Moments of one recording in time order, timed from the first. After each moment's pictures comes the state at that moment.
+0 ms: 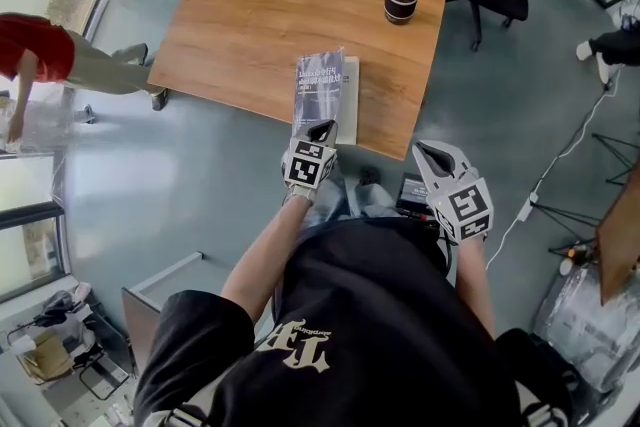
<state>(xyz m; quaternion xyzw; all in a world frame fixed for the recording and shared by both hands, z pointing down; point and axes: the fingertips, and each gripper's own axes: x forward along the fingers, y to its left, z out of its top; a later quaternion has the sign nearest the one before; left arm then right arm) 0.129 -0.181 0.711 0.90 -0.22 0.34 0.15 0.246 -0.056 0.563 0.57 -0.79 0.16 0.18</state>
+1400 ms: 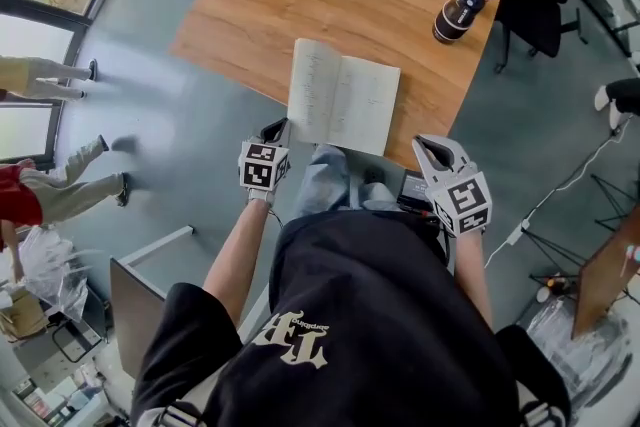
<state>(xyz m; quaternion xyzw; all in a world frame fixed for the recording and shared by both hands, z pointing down) -0.051 -0.280 0.691 0.86 -0.34 0.35 0.17 0.191 -0.155 0.570 0.50 -0.82 0.16 0.21</state>
